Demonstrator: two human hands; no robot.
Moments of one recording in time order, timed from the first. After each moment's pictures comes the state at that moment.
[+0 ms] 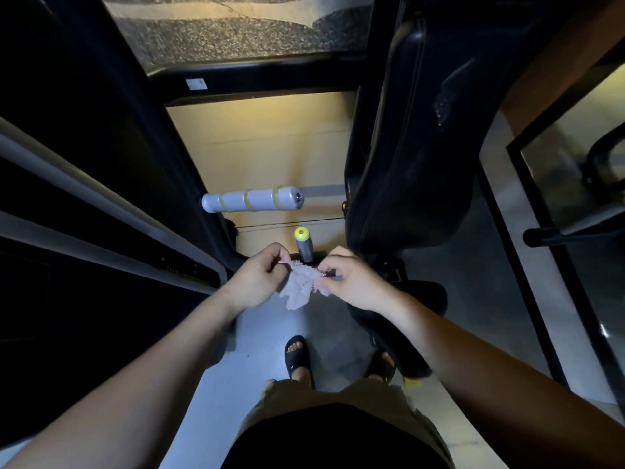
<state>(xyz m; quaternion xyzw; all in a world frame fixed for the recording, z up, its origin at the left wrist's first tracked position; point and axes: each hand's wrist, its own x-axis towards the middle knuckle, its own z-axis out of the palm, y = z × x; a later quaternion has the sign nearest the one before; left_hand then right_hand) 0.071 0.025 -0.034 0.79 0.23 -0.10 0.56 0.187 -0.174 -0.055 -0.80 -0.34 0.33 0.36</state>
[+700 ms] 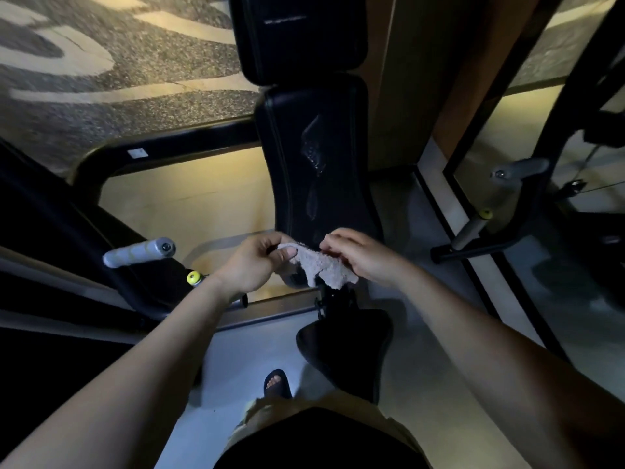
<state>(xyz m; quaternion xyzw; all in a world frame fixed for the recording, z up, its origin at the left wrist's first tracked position) 0.228 -0.158 0.064 0.80 0.17 -0.09 0.57 0.343 -0.369 0.039 -0.73 -0.22 0.40 0.52</state>
